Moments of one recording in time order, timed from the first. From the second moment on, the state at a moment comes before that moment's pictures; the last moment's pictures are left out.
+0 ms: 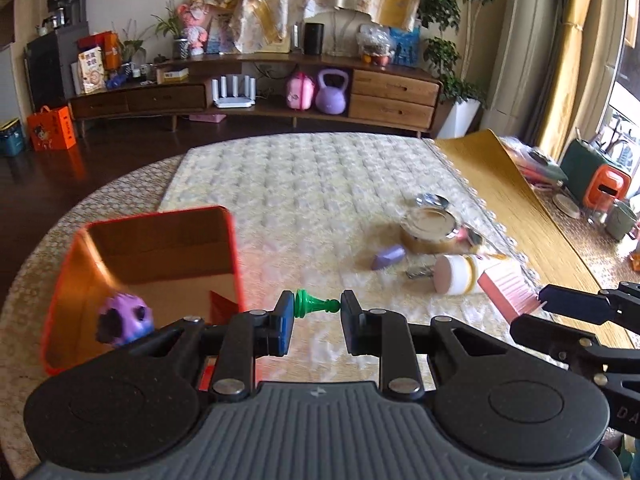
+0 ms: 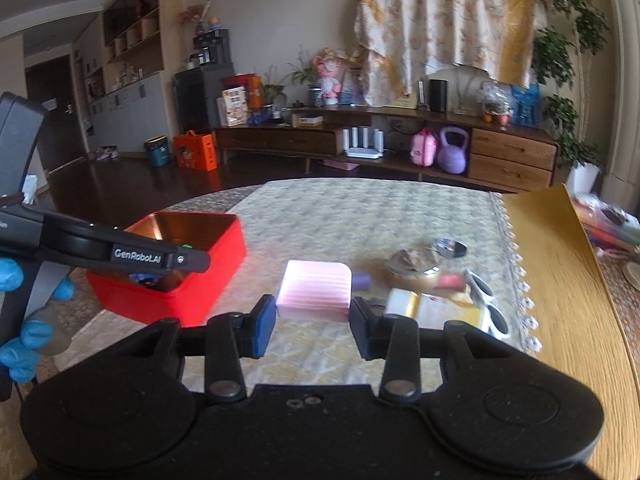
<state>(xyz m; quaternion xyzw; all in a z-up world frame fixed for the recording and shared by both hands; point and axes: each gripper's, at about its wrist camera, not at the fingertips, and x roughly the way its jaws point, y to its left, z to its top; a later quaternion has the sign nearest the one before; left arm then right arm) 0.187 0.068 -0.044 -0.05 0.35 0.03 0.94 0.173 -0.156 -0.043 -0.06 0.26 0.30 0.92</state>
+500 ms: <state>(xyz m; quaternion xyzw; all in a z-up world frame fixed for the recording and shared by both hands) 0.190 0.171 -0.028 -0.07 0.34 0.10 0.93 0.188 -0.054 -0.026 -0.12 0.25 0.38 0.88</state>
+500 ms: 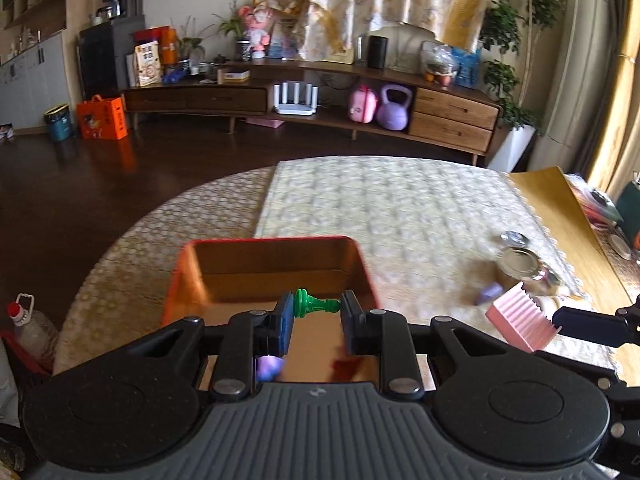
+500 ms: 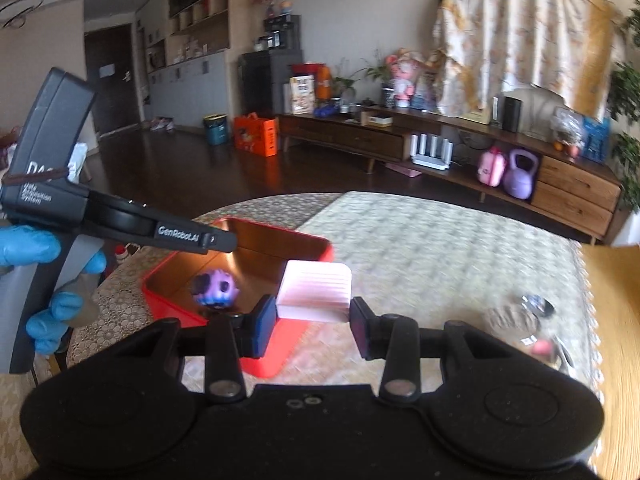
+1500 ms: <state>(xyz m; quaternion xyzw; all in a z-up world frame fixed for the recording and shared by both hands) 0.301 0.253 -0.104 -0.05 0.43 0.11 0.89 0.262 0.093 -0.100 -0.24 0.33 0.39 0.83</state>
